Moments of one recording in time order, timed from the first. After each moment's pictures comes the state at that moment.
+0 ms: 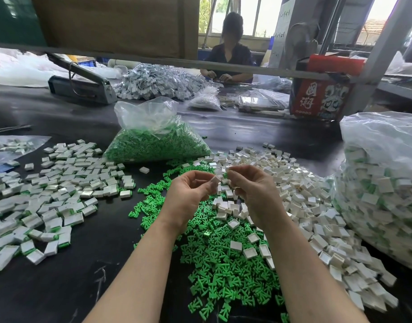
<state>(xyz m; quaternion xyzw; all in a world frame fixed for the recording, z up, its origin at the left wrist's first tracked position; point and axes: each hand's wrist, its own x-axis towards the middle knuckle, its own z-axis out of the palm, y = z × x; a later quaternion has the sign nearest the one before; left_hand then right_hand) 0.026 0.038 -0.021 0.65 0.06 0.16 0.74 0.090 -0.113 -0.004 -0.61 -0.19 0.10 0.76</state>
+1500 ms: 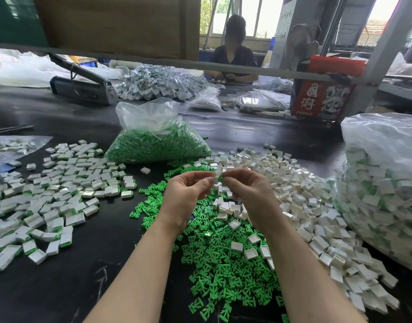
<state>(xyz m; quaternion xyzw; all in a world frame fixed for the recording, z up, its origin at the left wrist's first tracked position) 0.026 0.041 -0.020 0.63 0.09 0.18 0.75 0.082 -0.111 -0.001 -0.66 -0.22 0.09 0.71</state>
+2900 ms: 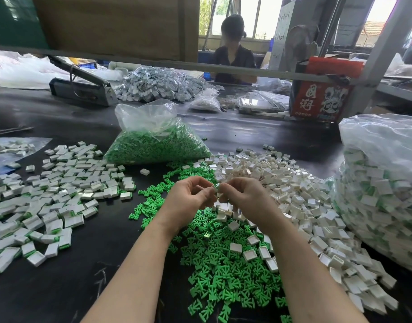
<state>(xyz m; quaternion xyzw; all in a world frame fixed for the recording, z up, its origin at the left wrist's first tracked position) 0.026 0.049 -0.026 0.73 0.04 0.12 0.68 0.086 -0.114 -0.003 -0.78 -0.28 0.09 0.55</state>
